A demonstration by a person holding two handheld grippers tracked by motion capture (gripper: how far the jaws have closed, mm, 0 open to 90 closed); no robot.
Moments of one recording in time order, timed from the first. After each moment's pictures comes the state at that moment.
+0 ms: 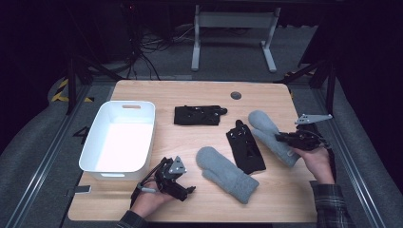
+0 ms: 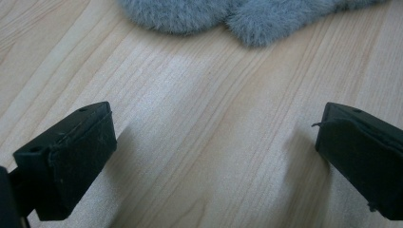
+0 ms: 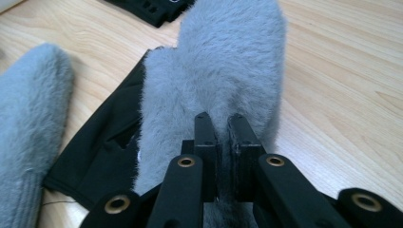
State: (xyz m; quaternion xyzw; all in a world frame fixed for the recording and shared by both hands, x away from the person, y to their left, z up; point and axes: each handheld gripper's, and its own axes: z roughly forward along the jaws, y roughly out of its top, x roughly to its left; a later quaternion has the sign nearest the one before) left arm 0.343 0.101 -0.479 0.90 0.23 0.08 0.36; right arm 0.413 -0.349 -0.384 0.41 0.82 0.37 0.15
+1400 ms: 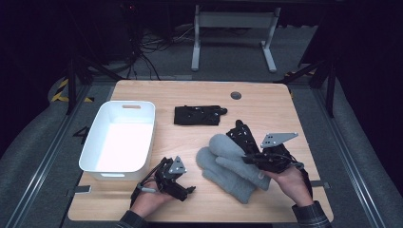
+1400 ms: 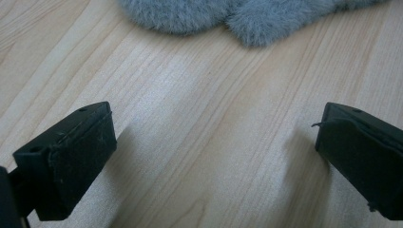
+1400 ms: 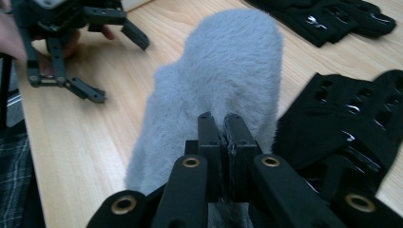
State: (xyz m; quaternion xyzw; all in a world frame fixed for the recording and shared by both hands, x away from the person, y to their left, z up) left arm 0.344 0.101 -0.479 0.90 0.23 0.08 0.36; right arm 0.350 -0.238 -0.377 0.29 0.87 0.40 0.09
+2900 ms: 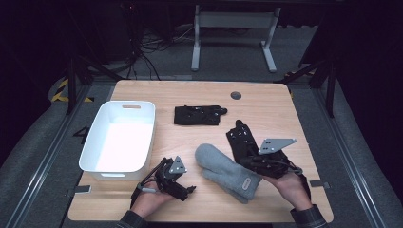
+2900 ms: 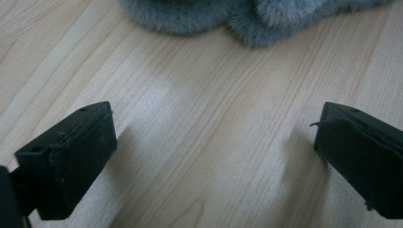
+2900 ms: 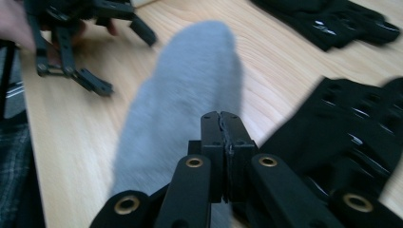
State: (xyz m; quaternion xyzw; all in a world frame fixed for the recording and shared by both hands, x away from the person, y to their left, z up) left arm 0.342 0.100 -0.476 0.90 0.25 0.08 0.35; right arm 0.340 -0.238 -0.382 0.27 0.87 0.40 0.10
